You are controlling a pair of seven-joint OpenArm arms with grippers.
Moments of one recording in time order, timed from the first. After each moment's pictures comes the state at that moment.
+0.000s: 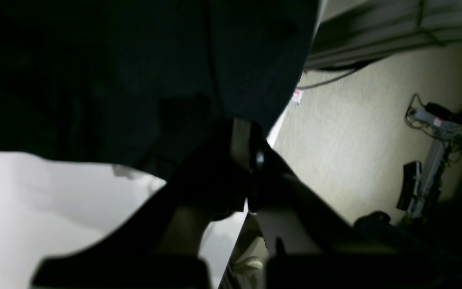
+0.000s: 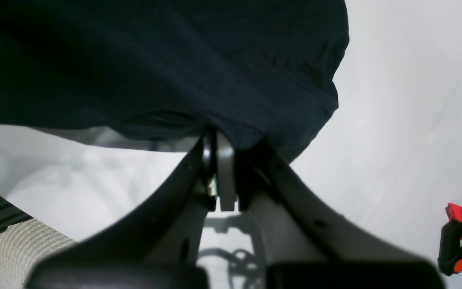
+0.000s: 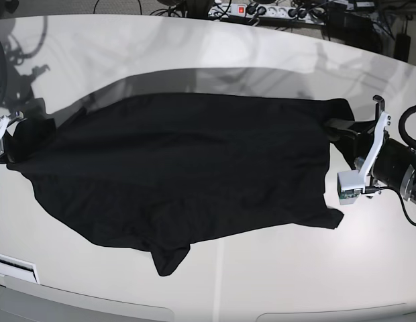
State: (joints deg) left arm -29.9 -58.9 39.5 100.7 -85.7 -44.1 79.9; right arm -8.2 35.0 26.2 105.8 49.1 38.5 -76.4
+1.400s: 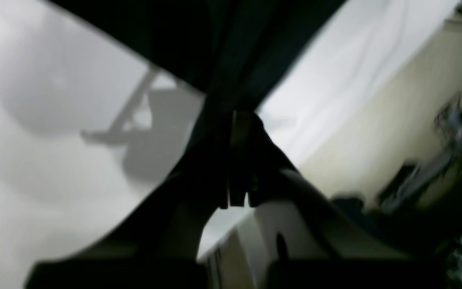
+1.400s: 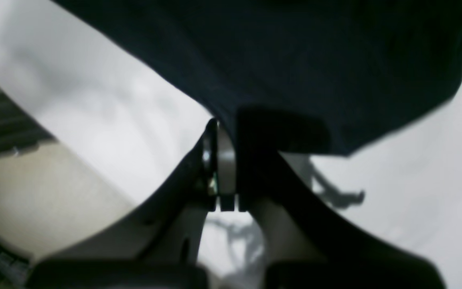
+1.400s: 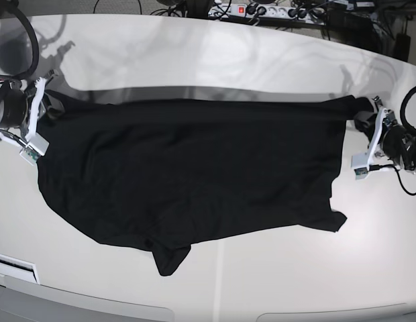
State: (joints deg) left arm -22.3 -55.4 39.5 80.4 -58.4 -43.9 66.4; right arm -12.5 34.5 11.2 104.3 44.6 40.4 -74.0
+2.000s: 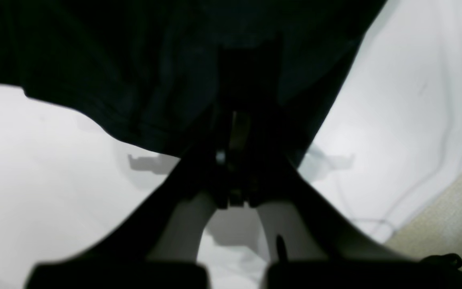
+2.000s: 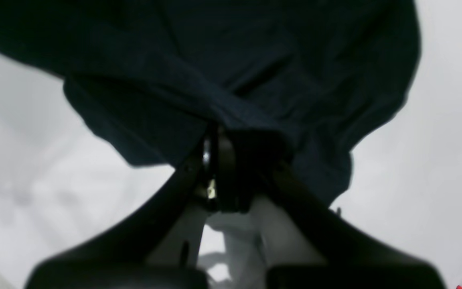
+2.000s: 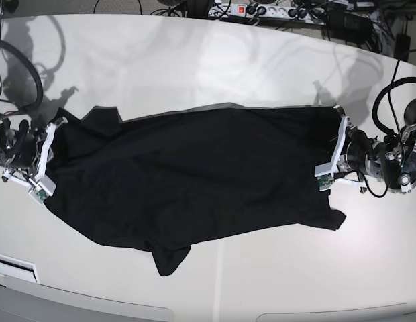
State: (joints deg) left arm -22.1 -46.4 39.5 80.3 -34.0 -43.3 48.3; right arm 2.5 34.0 1.3 87.3 28.9 37.9 -54.4
